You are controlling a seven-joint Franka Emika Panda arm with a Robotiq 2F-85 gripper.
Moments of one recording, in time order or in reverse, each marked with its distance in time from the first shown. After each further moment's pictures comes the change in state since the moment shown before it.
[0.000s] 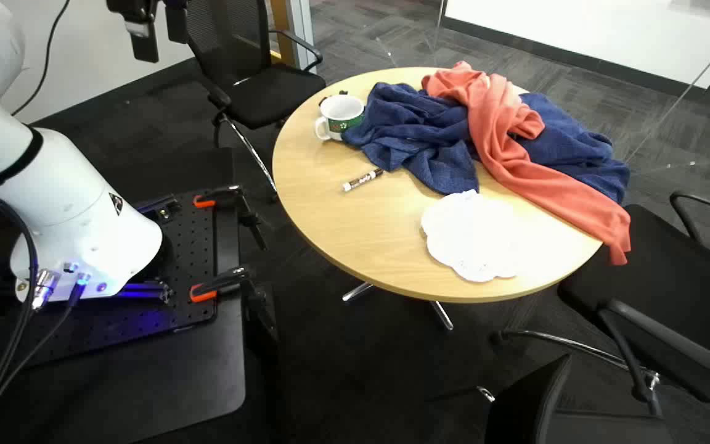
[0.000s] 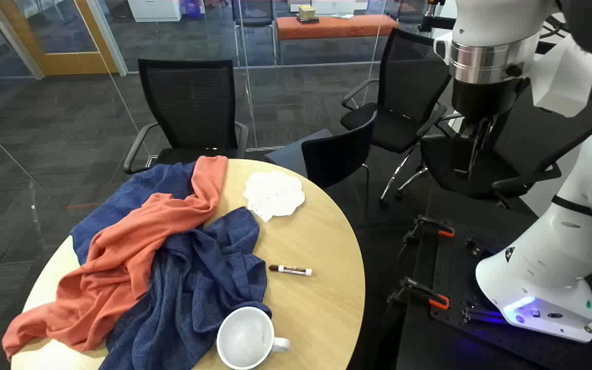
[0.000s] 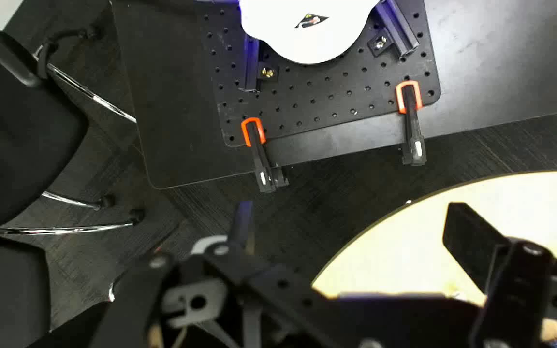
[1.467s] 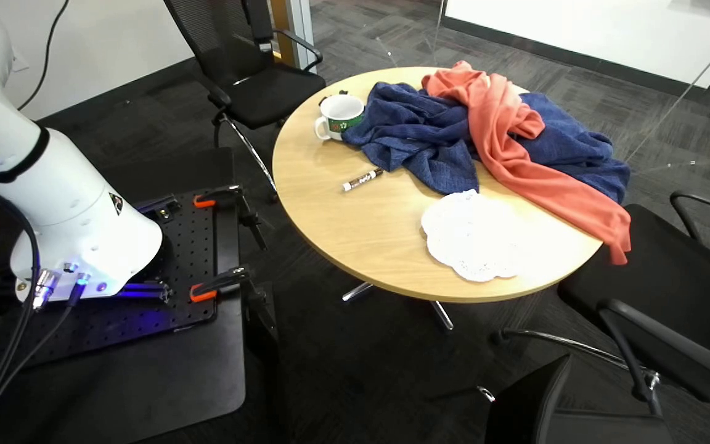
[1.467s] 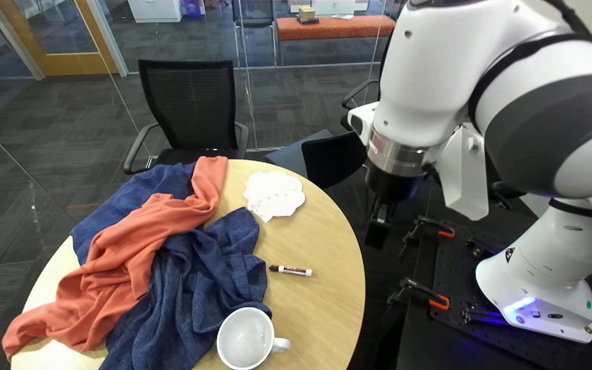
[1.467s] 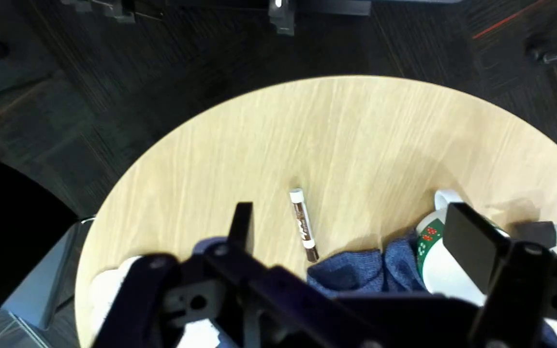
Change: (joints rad) arm 0.184 0.329 0.138 -0.019 0.120 0.622 -0.003
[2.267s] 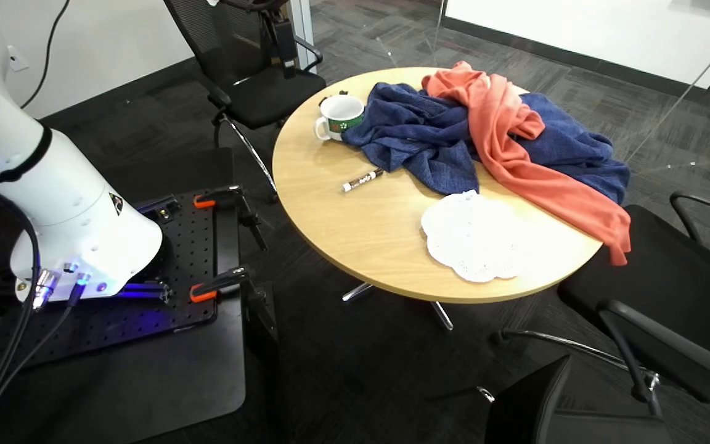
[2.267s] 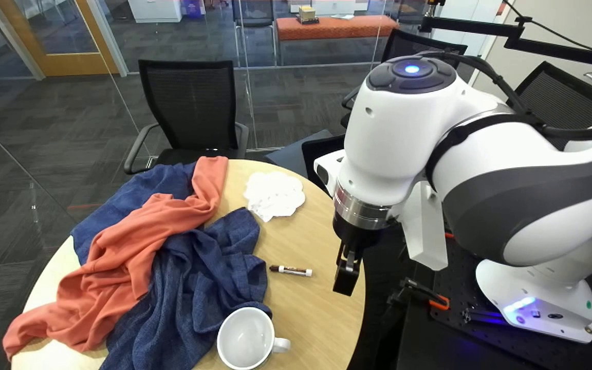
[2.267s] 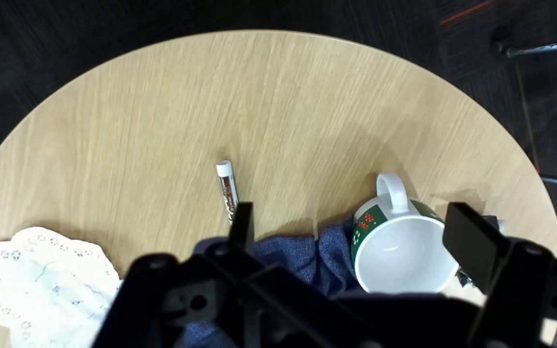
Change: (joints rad) arm 0.068 0.228 0.034 0.029 0.009 0.266 0.004
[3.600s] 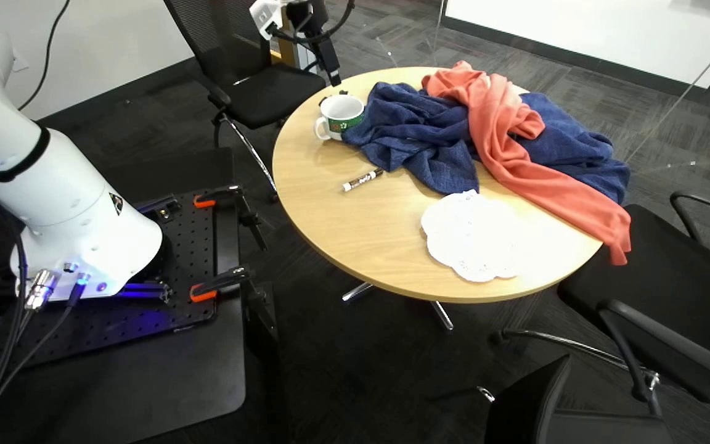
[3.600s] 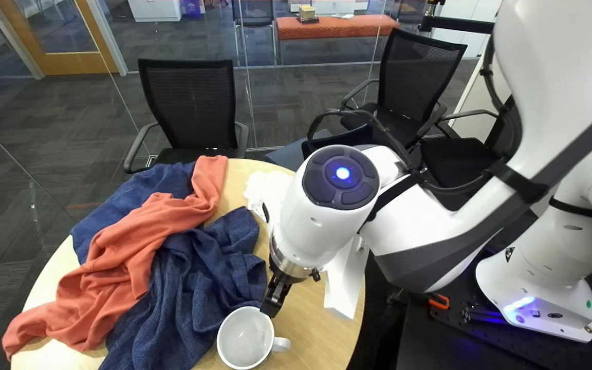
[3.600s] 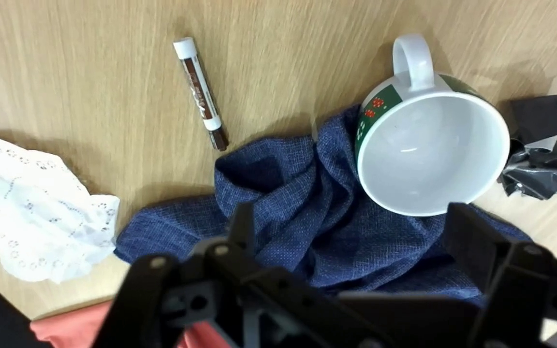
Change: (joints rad) arm -0.071 0.423 0.061 0.223 -0.641 0.286 0.609
